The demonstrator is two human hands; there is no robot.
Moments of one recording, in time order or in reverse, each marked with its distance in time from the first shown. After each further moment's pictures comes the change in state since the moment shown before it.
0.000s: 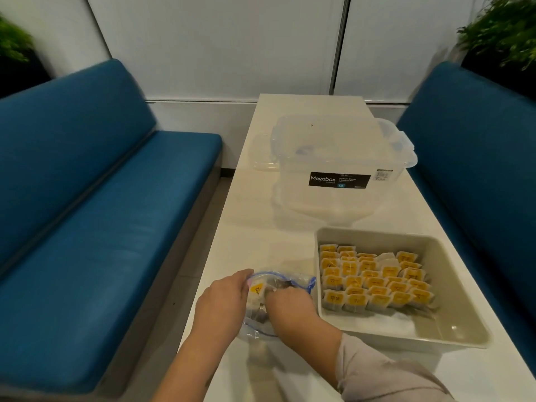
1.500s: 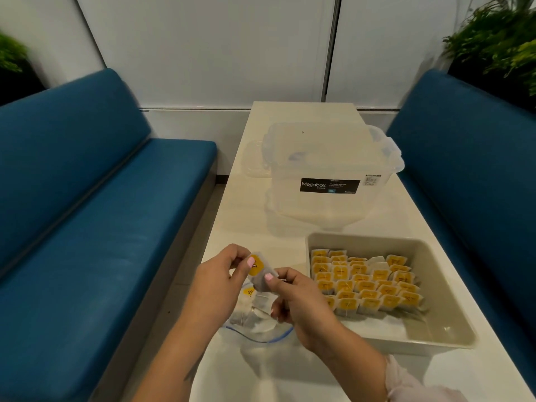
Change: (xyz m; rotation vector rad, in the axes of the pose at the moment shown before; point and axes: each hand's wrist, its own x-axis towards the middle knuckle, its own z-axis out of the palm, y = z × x) left_hand 0.003 0.034 -0.043 -0.445 0.135 0.125; right_hand -0.044 0.018 -0.029 1.883 0.194 0.118
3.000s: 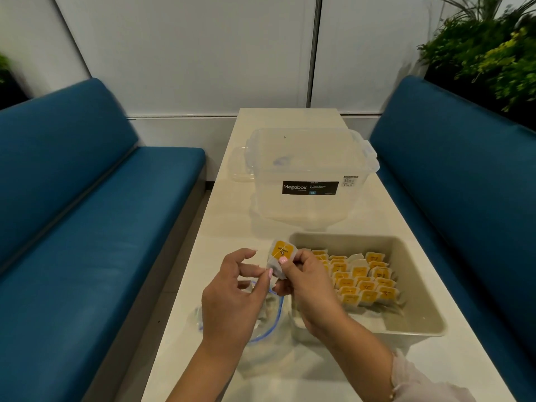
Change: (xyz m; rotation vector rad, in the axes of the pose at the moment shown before) left_hand -0.035 0.028 0.052 -0.165 0.358 0.164; right_hand -0.012 -0.024 -0.027 -0.024 0.171 -0.227
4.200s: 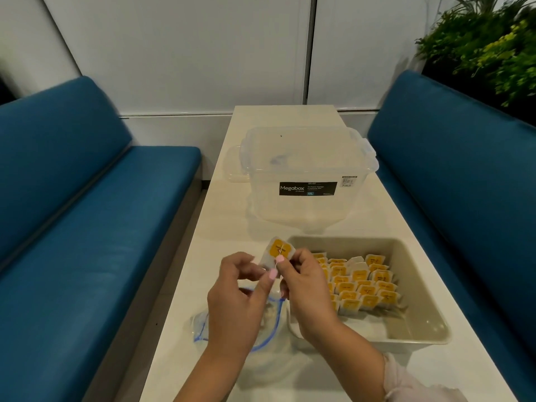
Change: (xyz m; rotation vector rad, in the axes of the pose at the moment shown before) left_hand 0.012 0.001 0.013 -0.103 -0.080 -0.053; right_hand 0.012 0.006 0.003 -0.088 0.105 -0.090
